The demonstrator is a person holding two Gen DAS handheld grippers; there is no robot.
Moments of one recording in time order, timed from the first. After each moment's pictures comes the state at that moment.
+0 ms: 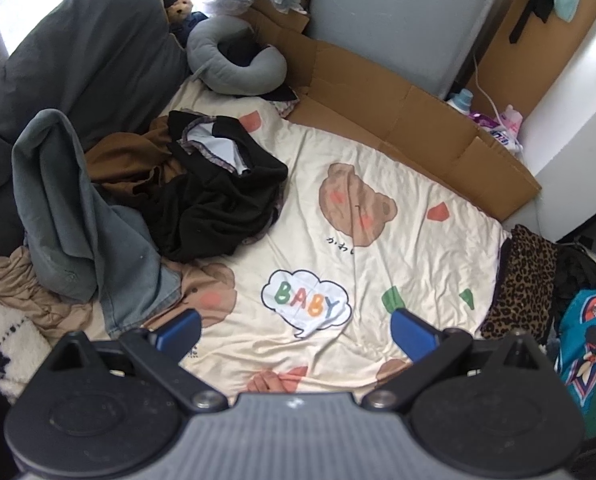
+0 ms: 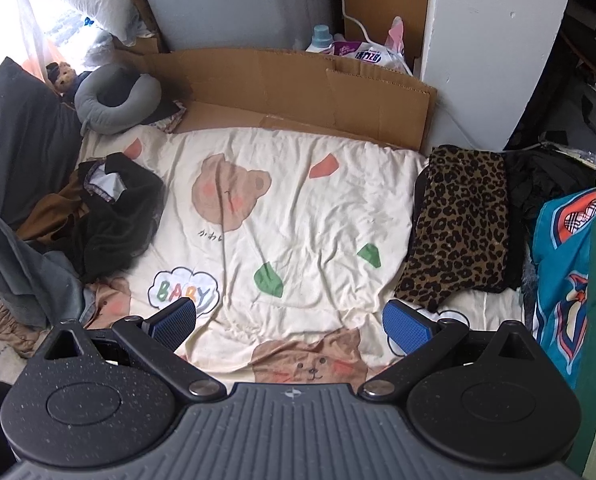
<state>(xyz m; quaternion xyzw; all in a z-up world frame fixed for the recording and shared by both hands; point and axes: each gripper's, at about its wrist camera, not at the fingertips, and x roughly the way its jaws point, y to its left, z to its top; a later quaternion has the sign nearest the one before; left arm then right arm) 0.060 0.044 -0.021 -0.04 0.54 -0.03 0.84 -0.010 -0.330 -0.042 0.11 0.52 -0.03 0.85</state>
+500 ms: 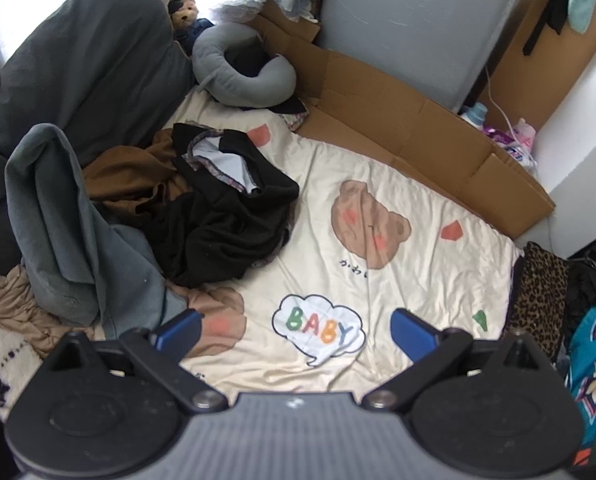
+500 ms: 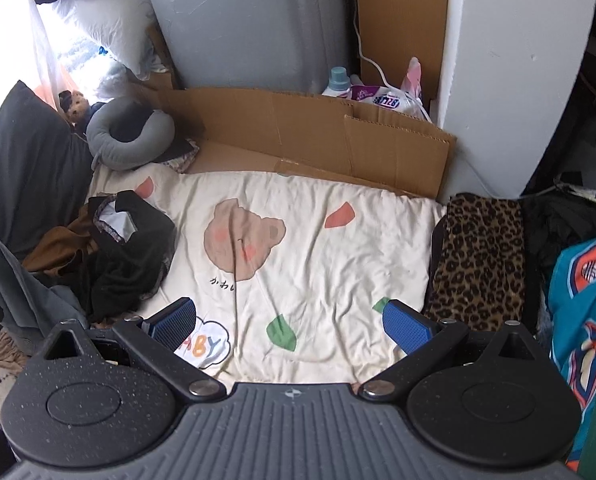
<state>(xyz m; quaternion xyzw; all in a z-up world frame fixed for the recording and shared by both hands) 0.099 0.062 -0.037 -0.05 0.53 -0.03 0.85 0.031 -0.322 -0.037 0.09 0.47 -0.01 0.88</state>
